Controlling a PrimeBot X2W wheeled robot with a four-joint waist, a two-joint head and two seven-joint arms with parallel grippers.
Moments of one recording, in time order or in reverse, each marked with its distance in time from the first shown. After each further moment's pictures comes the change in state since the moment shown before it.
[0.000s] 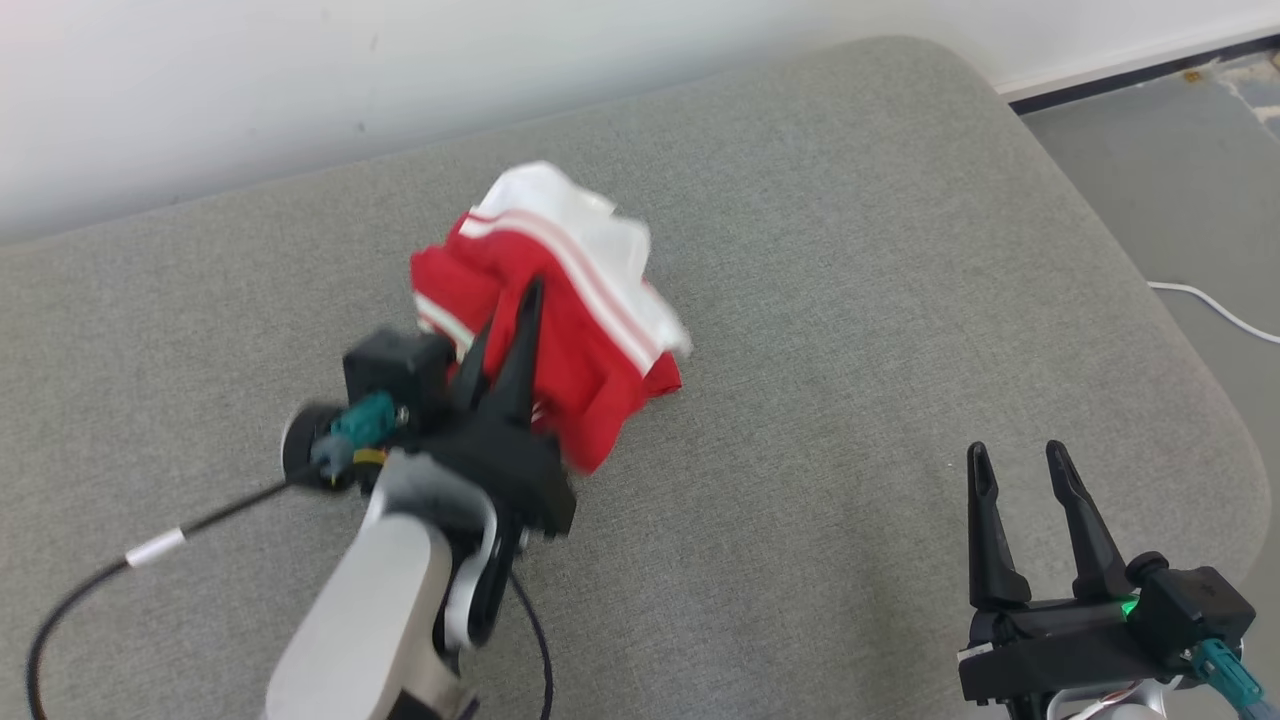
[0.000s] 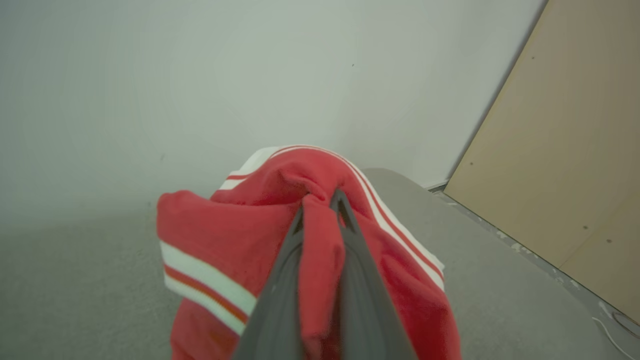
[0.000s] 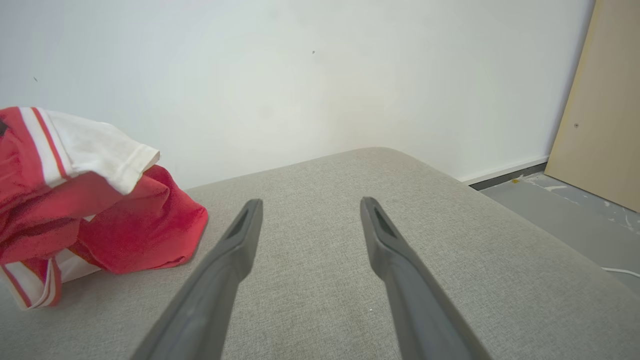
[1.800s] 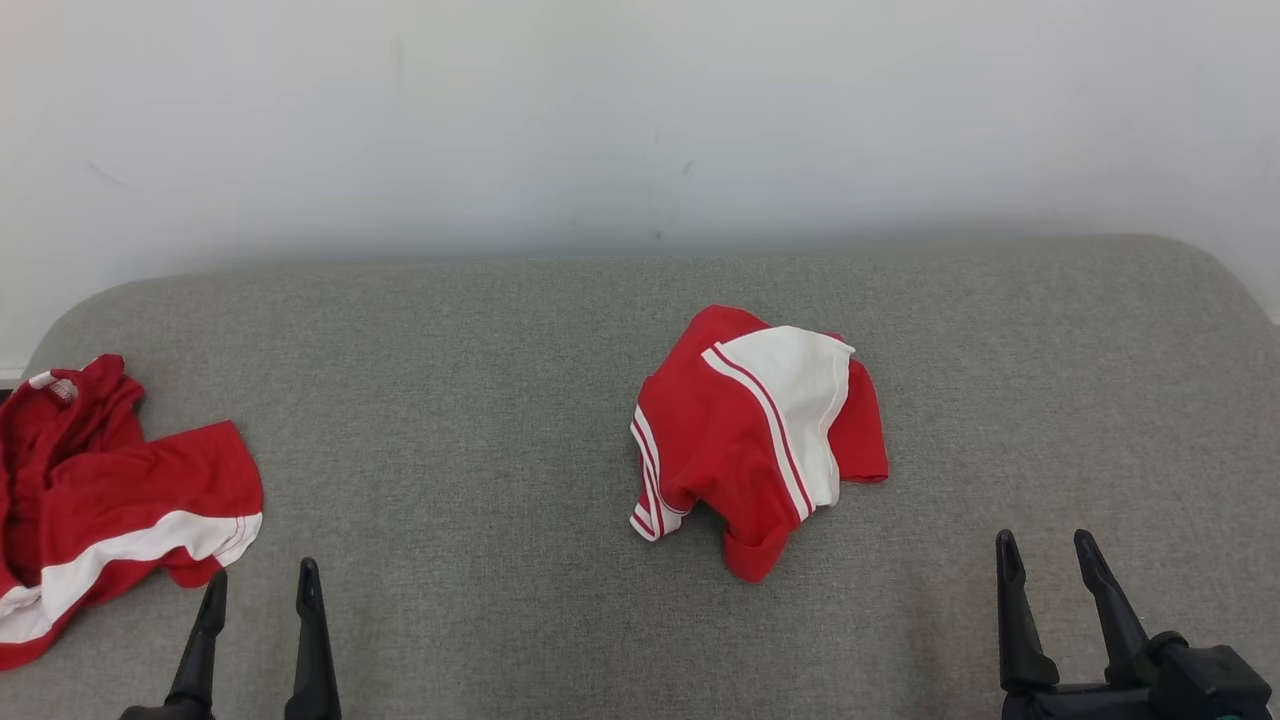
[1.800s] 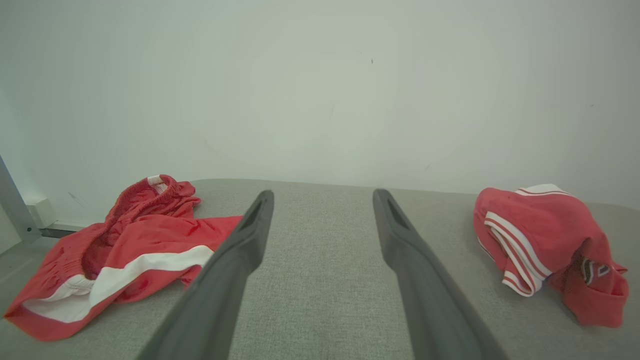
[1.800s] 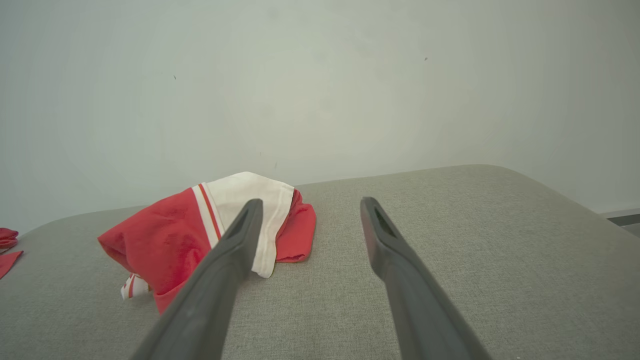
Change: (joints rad) left arm 0.654 0.123 0.307 -0.237 0.128 0.016 -0.262; right arm 0.128 -0.014 -0.035 0.004 -0.030 0.000 0.000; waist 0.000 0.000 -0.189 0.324
